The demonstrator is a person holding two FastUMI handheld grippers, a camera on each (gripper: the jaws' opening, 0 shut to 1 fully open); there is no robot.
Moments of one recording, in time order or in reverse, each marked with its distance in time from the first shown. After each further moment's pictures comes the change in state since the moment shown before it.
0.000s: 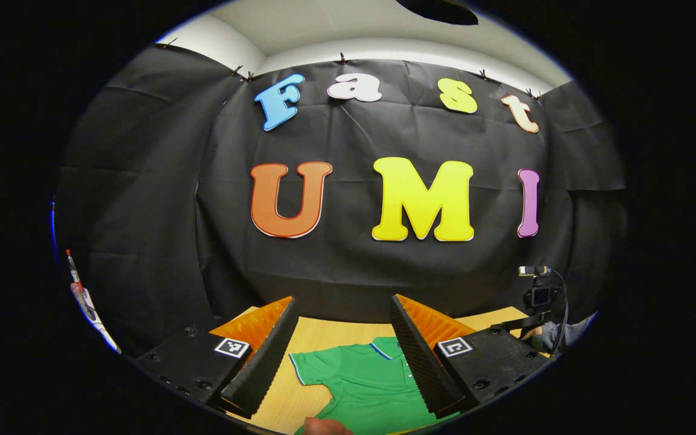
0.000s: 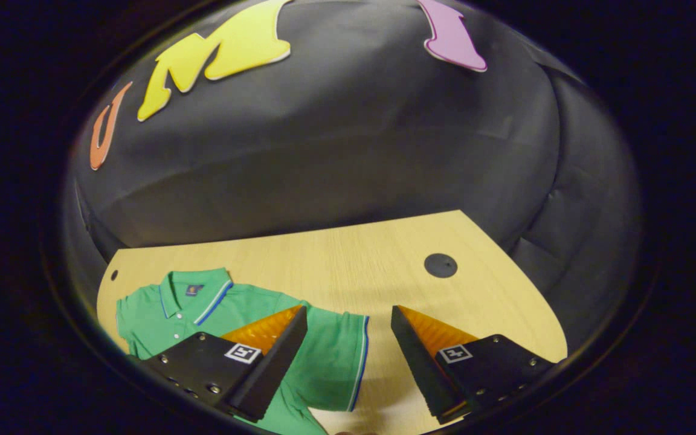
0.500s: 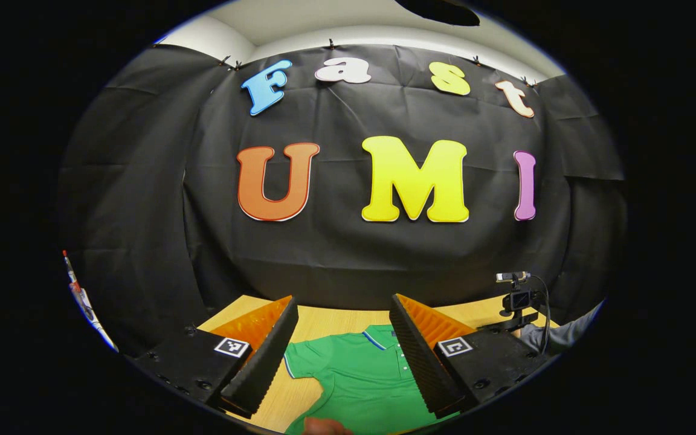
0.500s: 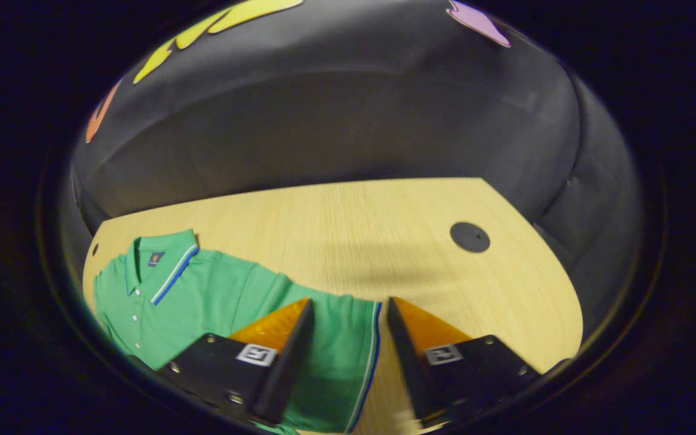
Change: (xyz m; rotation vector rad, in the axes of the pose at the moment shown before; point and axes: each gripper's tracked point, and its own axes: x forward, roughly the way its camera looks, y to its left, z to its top) left arm 0.012 -0.015 -0.024 0.015 0.070 -0.024; right arm 0.049 0.002 -0.036 -0.028 0.096 0.005
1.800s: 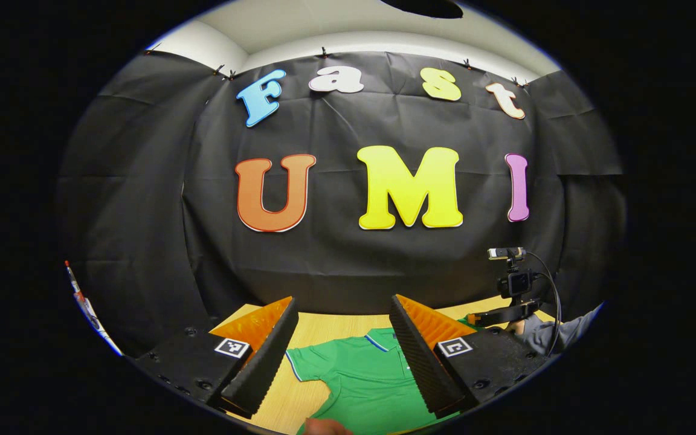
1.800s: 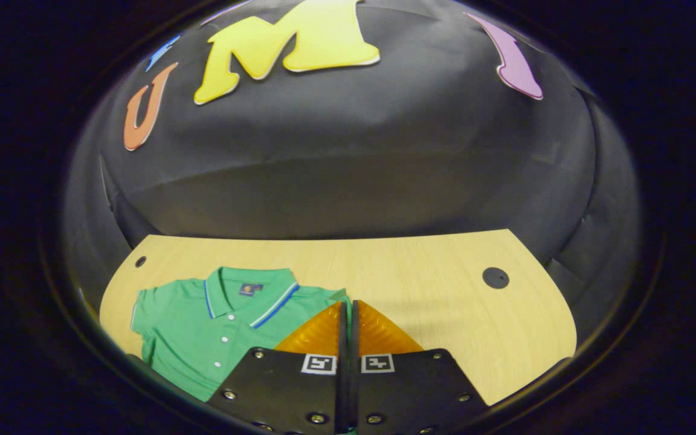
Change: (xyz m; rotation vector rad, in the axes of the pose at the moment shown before) left arm -0.020 0.006 0.019 0.038 -0.044 -0.018; right arm -0.106 0.105 0.039 -0.106 -0.175 0.160
